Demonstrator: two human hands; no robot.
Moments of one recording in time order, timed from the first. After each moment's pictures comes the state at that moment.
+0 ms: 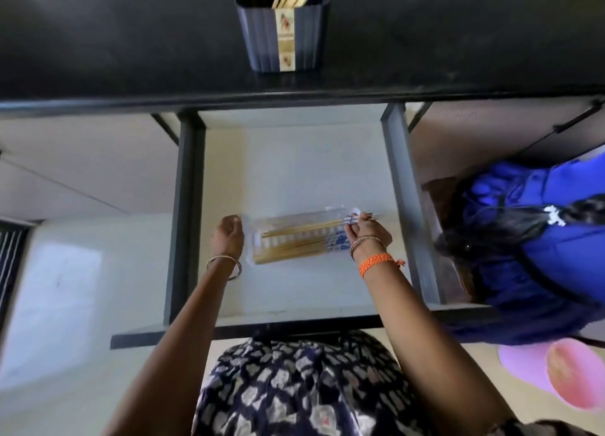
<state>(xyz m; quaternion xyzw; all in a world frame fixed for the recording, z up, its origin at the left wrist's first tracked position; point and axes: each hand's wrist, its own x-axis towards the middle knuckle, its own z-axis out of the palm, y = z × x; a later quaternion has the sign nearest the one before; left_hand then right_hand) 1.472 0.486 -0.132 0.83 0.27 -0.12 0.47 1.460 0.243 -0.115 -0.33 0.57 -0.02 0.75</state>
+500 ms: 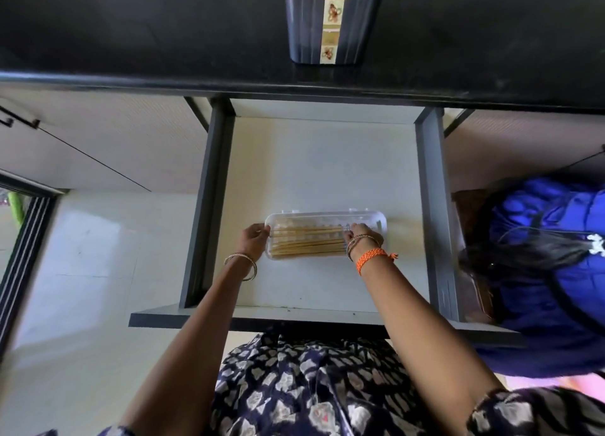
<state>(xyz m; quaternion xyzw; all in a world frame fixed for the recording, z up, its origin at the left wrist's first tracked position) 1.462 0.492 -0.160 0.73 0.30 -0.21 0.58 1.474 0.288 -0.126 -0.40 0.59 0.05 0.70</state>
